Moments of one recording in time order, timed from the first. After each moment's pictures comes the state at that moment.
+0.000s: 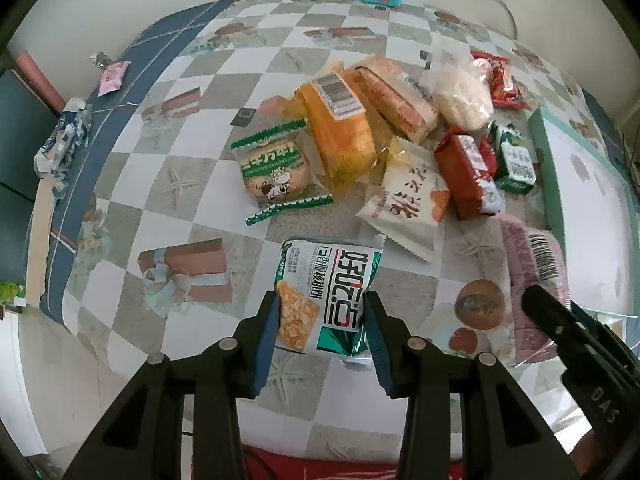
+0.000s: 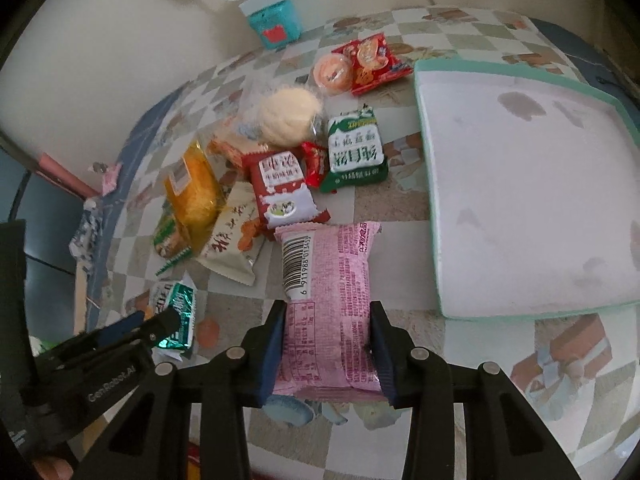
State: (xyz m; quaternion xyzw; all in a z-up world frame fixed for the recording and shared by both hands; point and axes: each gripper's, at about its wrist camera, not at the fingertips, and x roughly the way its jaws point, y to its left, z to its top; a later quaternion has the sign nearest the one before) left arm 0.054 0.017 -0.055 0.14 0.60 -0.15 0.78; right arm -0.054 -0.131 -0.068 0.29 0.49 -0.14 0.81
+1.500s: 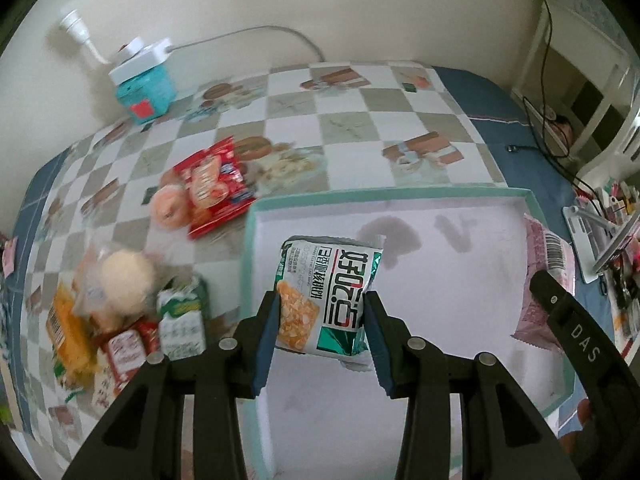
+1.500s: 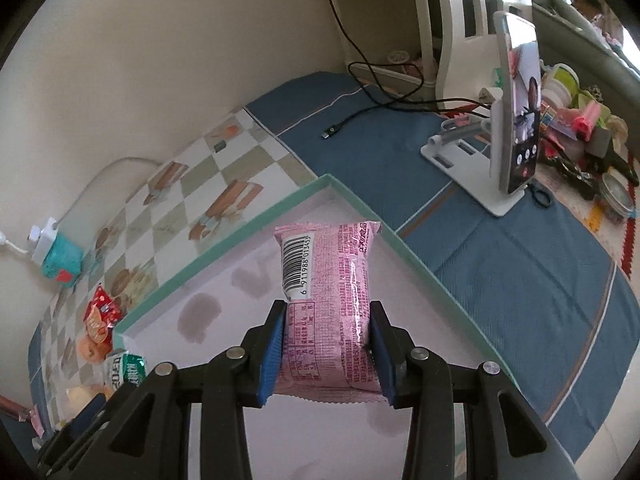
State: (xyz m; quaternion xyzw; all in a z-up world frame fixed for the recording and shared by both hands) left arm 0.006 -0.273 -0.034 0.20 0.50 -0.31 0.79; right arm -0.131 -0.374 -0.053 0.36 0.34 -0.46 0.73
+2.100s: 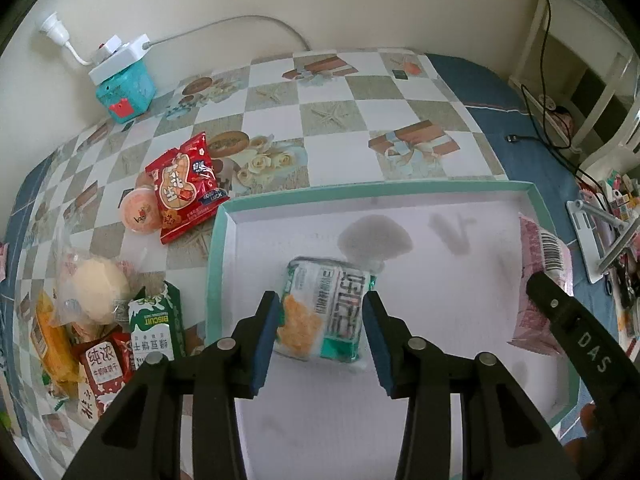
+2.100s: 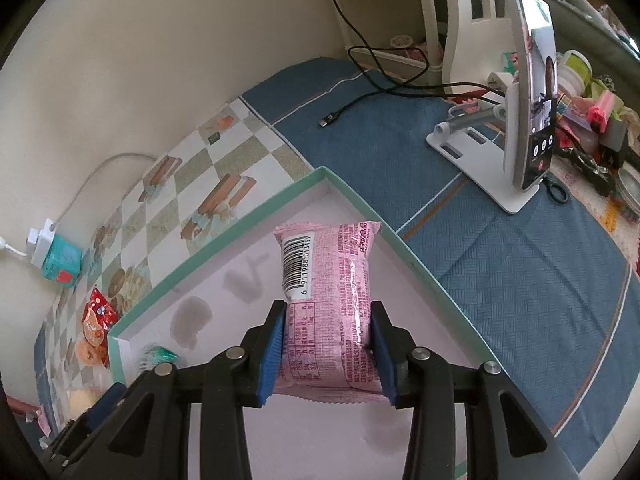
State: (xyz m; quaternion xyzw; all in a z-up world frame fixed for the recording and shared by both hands) left arm 0.007 -0.290 -0.051 0.21 0.51 -0.31 0.77; right arm -0.130 -0.387 -0.065 0.38 0.36 -0.44 0.73
